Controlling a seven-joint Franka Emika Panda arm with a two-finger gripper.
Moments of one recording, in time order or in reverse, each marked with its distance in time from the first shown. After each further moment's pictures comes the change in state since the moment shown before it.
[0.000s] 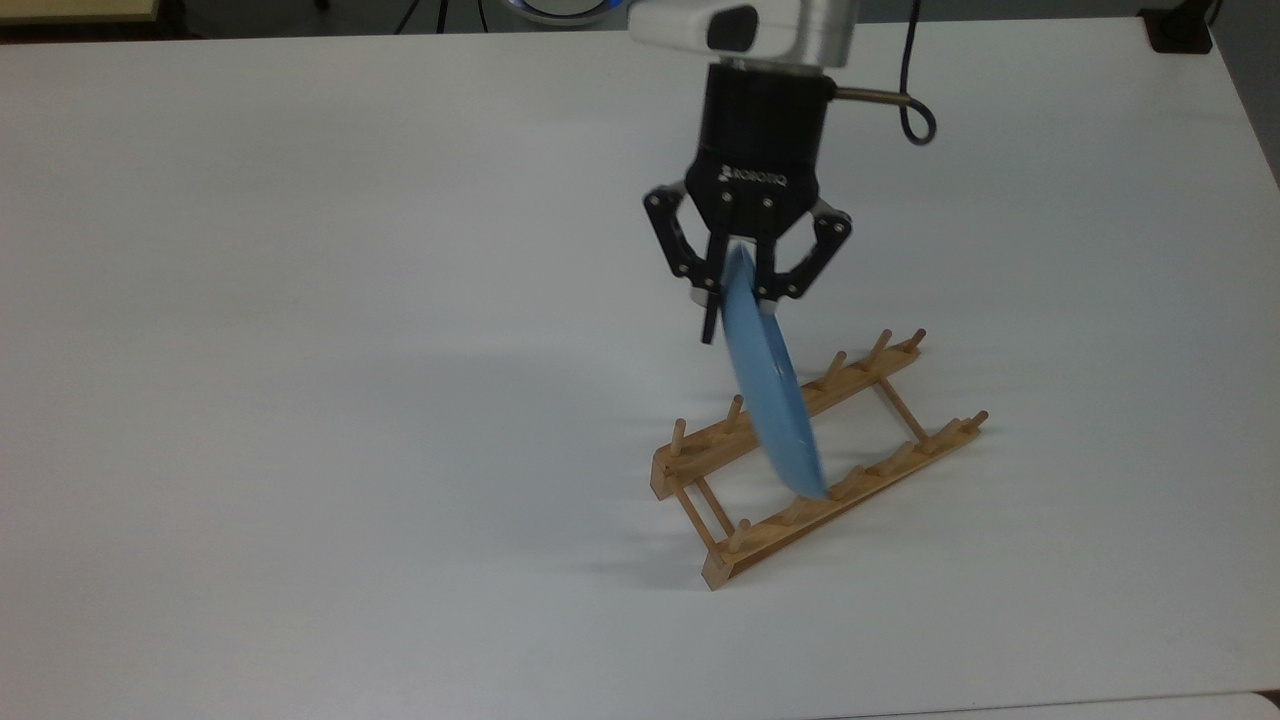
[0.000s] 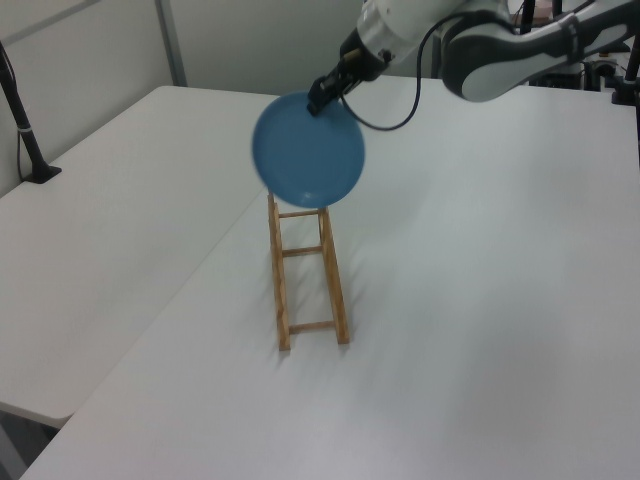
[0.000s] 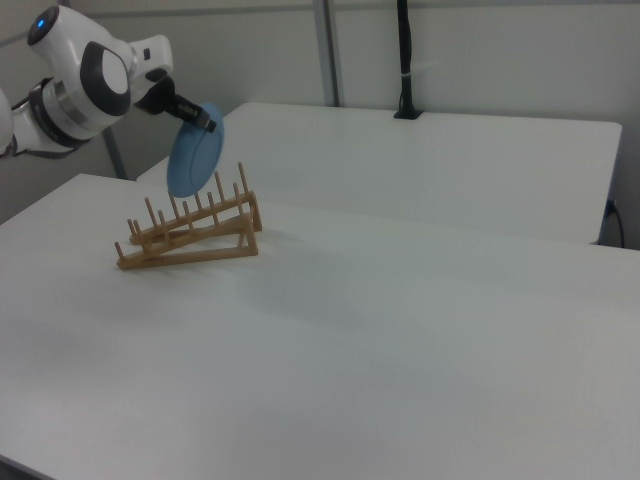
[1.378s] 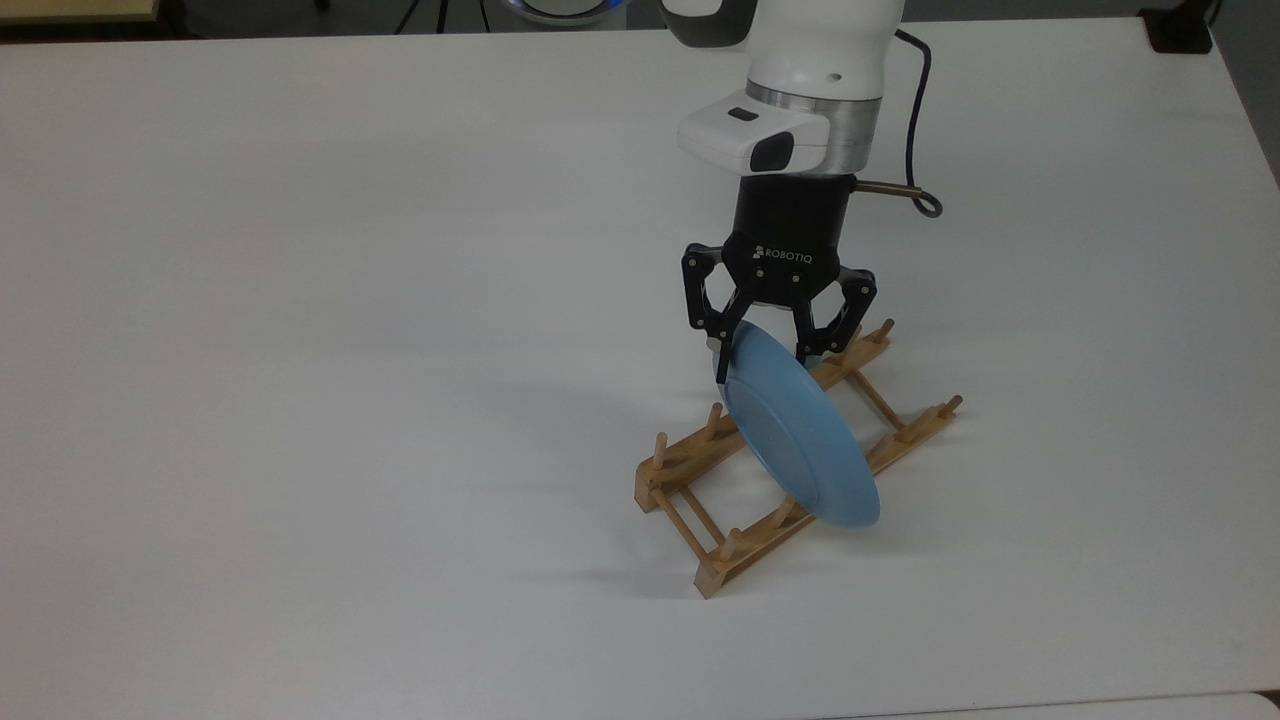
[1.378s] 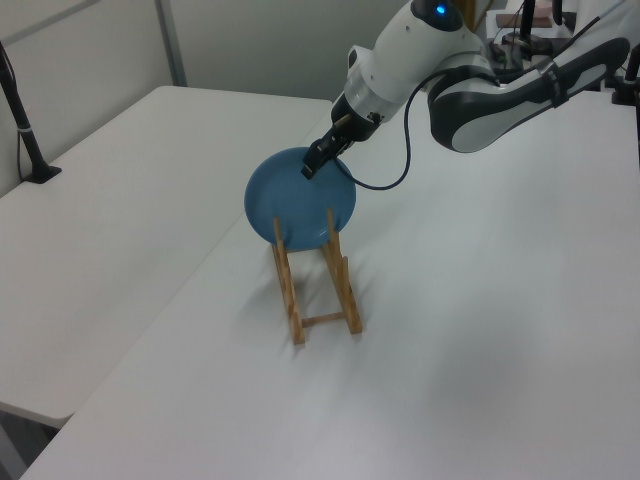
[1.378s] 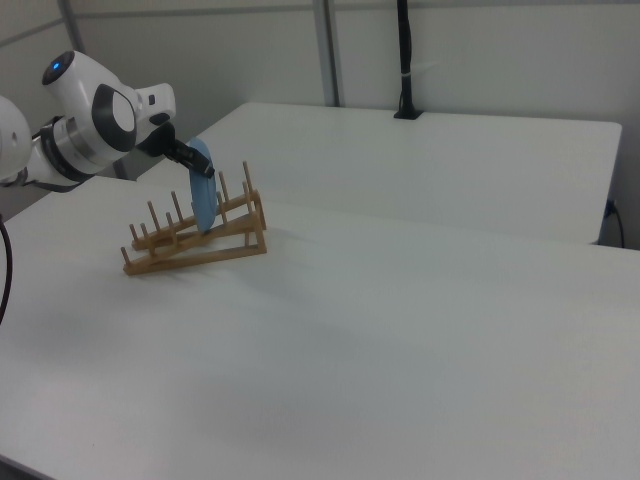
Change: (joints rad) arm 0.040 0.109 0.010 -0.022 0.002 0.007 0.022
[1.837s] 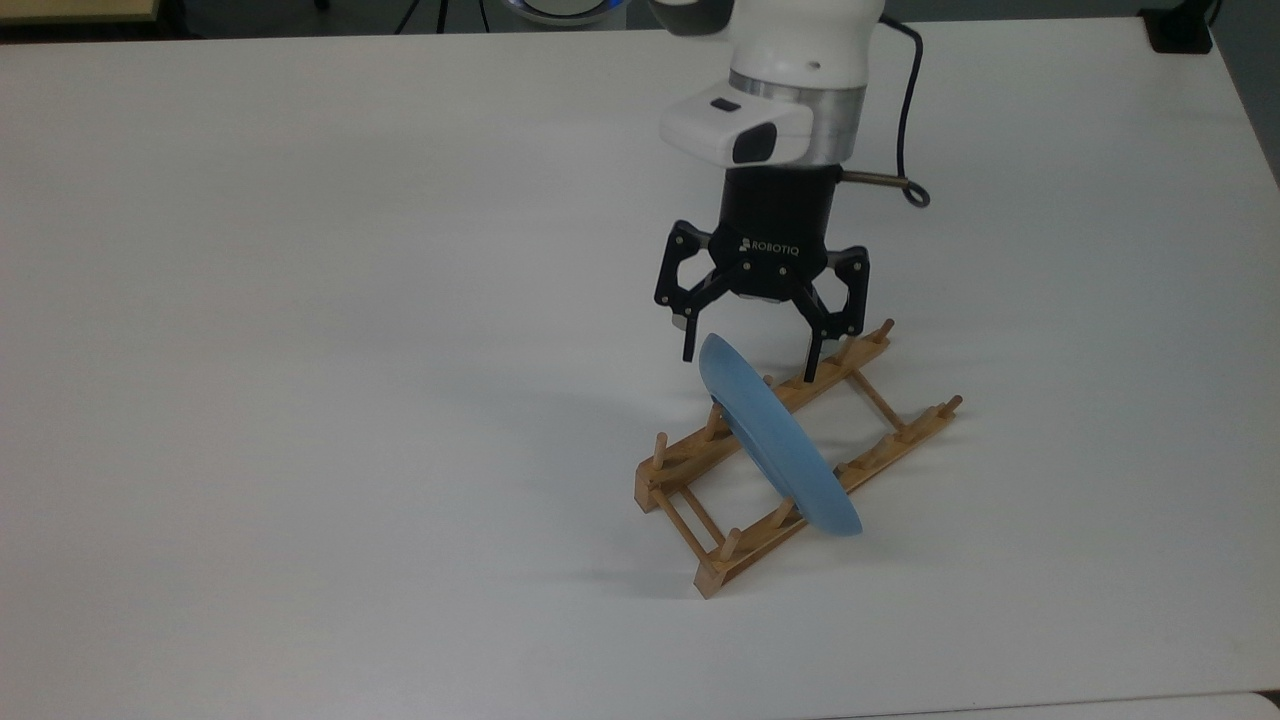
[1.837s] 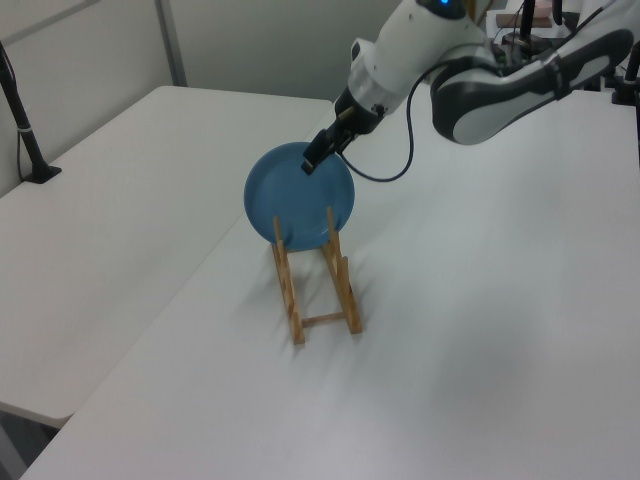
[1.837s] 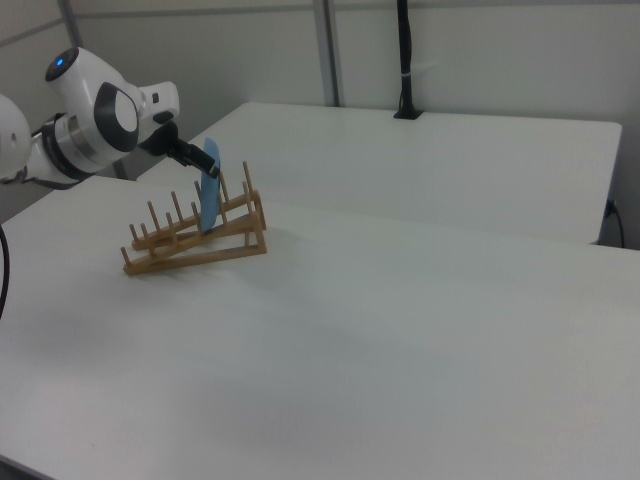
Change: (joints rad) arm -0.011 -0.014 0.000 -0.014 0.031 -0.002 -0.036
